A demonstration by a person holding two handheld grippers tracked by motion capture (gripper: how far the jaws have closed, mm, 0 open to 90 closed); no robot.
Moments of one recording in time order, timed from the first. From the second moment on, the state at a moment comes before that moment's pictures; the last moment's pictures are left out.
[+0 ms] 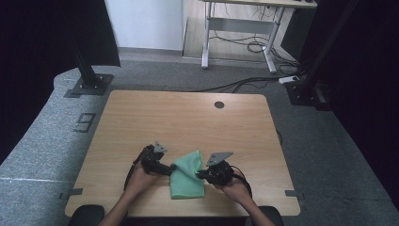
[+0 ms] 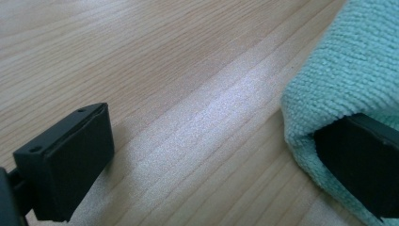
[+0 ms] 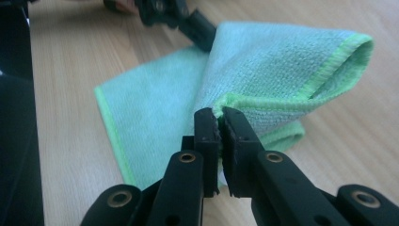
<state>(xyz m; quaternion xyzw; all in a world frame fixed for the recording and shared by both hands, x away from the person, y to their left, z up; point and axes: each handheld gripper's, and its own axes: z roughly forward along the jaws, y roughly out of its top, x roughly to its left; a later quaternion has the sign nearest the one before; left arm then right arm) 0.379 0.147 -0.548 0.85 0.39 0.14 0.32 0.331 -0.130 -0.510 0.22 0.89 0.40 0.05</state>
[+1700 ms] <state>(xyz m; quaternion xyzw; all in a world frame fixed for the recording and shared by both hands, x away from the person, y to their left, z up) 0.385 0.164 -0.502 0.86 0.36 0.09 0.35 0.338 -0.133 -0.537 0.28 0.87 0.39 0.06</state>
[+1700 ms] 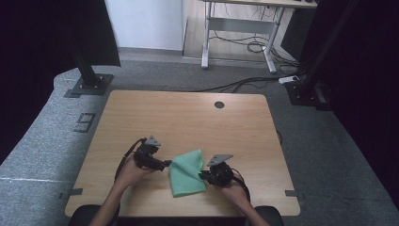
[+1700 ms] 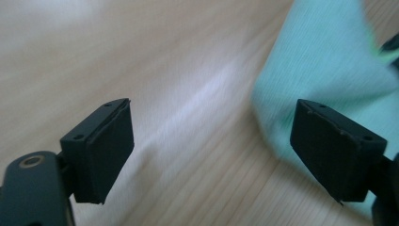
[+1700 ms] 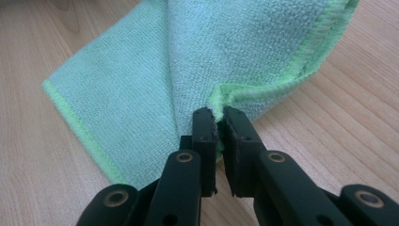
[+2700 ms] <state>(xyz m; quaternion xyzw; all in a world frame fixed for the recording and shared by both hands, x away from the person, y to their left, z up) 0.426 0.052 -0.484 0.92 0.25 -0.01 0.31 0.338 -0.135 -0.539 0.29 0.87 0.39 0.06</state>
